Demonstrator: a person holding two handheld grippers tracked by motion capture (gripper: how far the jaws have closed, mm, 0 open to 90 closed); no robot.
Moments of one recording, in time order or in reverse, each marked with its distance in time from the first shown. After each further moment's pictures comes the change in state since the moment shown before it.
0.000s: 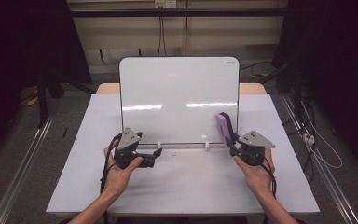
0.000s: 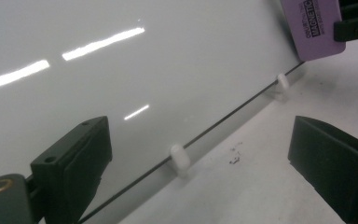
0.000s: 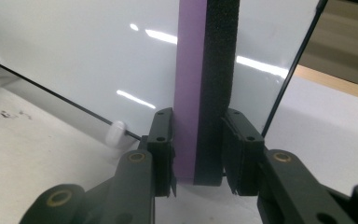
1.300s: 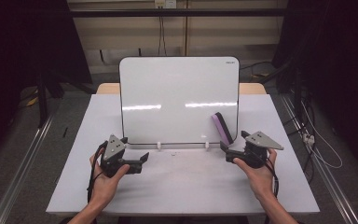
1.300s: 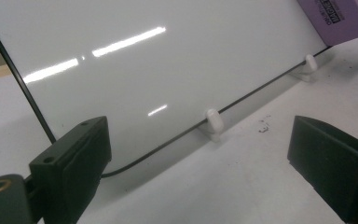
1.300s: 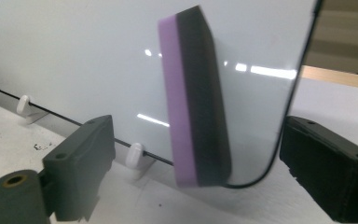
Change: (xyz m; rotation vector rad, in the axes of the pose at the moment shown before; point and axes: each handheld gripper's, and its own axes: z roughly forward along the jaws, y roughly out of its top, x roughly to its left) left arm 0.012 -0.020 -0.029 -0.010 0.074 -0.005; right arm -0.008 -0.007 -0.009 -0.114 0.078 0.152
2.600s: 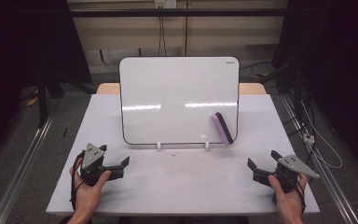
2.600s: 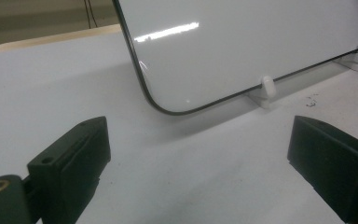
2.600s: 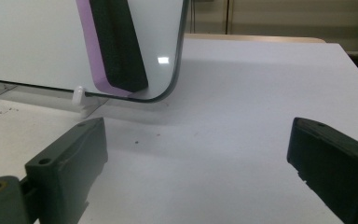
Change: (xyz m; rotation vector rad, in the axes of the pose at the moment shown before) left arm 0.027 -0.031 -0.033 0.008 0.112 -0.103; right arm -0.036 -0.051 -0.066 0.002 -0.133 0.092
